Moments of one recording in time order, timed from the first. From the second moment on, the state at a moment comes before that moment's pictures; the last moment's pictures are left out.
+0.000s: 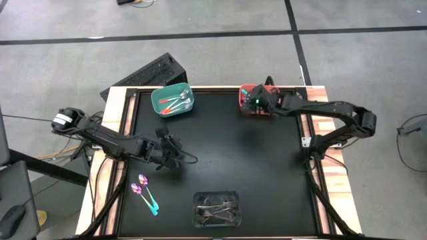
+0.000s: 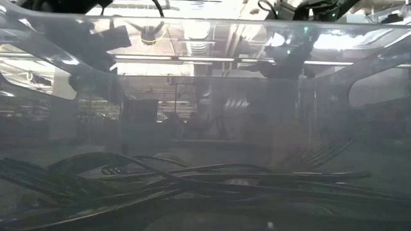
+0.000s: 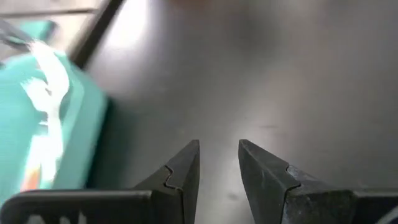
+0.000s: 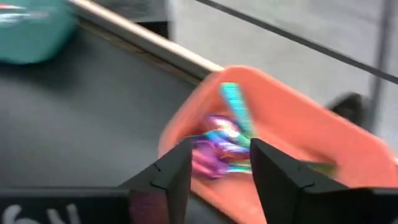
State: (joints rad) left arm -0.27 1.26 0.63 -0.42 -0.69 -0.35; right arm -0.41 1.36 0.96 -0.42 0.52 0.43
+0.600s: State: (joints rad) left arm -0.88 1.26 0.70 -0.62 -0.21 -0.79; right arm 0.21 1.36 0.96 0.02 0.47 0.41
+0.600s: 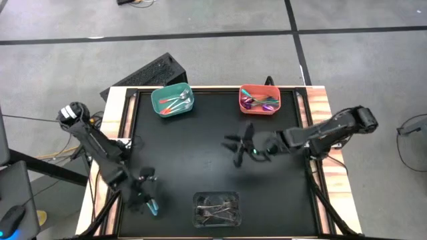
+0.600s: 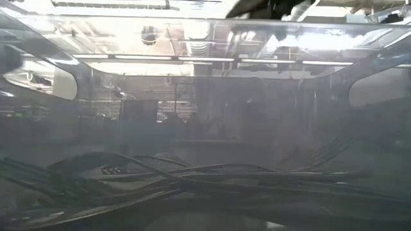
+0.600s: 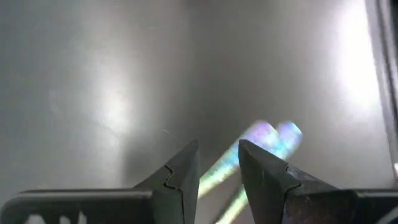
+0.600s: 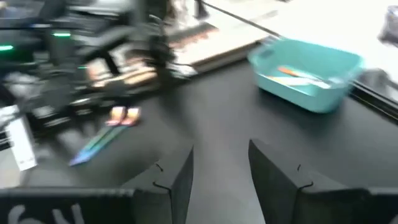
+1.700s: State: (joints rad) left arm -1.00 1.26 0.51 -0.62 -0.34 -0.73; right arm 0.33 1.36 0.96 0.06 0.63 0.38
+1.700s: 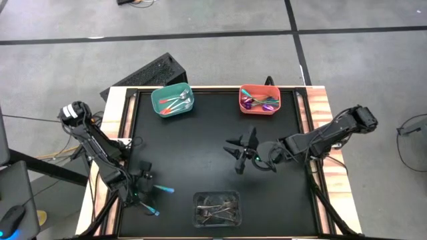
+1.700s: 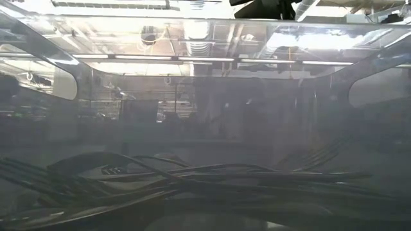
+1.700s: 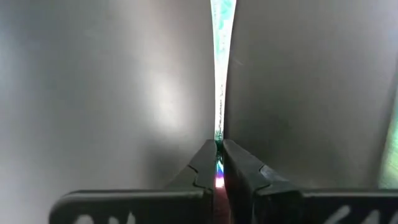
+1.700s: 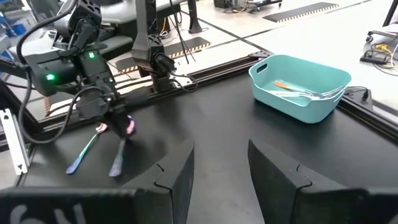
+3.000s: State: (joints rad) left arm -0.52 1.26 0.63 -0.16 -1.12 0.38; right arm 0.19 1.67 1.03 0.41 0.26 0.47
